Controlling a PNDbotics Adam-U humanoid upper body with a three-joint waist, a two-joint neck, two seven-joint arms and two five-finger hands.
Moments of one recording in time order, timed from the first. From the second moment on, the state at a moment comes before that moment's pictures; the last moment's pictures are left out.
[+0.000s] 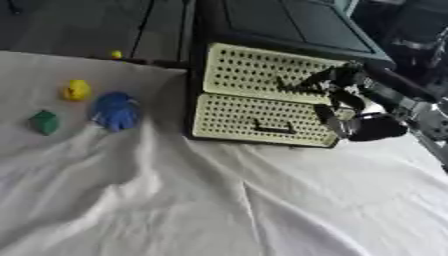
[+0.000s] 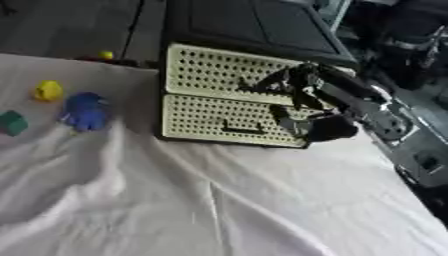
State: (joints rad) left arm -0.50 0.18 -0.06 -1.99 0.07 -0.45 -0.02; right arm -0.47 -1.07 -0.10 -1.68 0.11 -0.44 0.25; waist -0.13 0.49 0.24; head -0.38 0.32
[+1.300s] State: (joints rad) left arm -0.50 0.18 -0.06 -1.99 0.07 -0.44 -0.02; right arm -0.46 -1.07 -0.10 -1.66 0.15 -0.47 0.26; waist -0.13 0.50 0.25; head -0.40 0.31
